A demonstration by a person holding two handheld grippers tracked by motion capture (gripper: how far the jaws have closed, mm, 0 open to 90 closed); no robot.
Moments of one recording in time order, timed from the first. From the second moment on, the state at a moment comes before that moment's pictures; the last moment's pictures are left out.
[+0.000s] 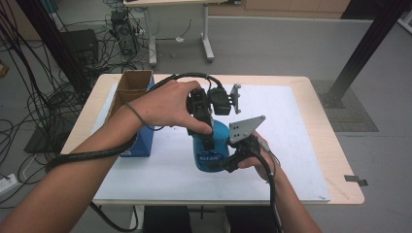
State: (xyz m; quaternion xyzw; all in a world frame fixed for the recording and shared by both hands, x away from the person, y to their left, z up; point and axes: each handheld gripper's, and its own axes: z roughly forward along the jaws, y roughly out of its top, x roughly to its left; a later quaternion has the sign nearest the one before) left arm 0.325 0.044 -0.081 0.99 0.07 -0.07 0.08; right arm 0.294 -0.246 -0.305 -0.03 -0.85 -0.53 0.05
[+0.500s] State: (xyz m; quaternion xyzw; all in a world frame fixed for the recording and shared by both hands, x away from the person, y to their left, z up) left arm 0.325 0.045 -0.082 0.99 0.08 -0.07 0.08; right arm 0.296 -0.244 -0.306 -0.03 -0.85 -0.53 0.05
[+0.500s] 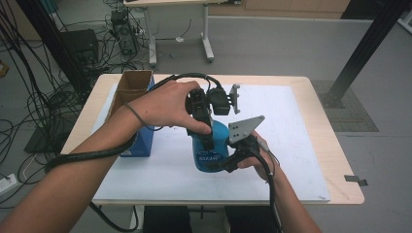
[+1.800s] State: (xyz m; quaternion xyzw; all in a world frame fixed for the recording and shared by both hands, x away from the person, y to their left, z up) left arm 0.324 0.046 -0.082 0.99 0.08 -0.07 0.08; right arm 0.295 -0.245 -0.305 -0.03 -0.85 -0.52 0.05
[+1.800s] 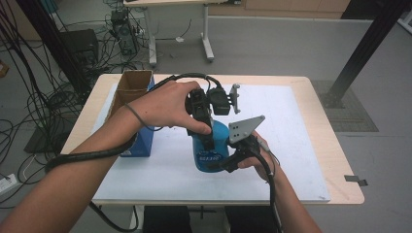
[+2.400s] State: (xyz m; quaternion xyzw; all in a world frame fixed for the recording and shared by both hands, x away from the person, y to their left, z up) left arm 0.322 0.048 -0.080 0.99 0.08 -0.07 0.09; right arm 0.295 -0.247 -0.309 -0.03 -0.84 -0.53 0.05
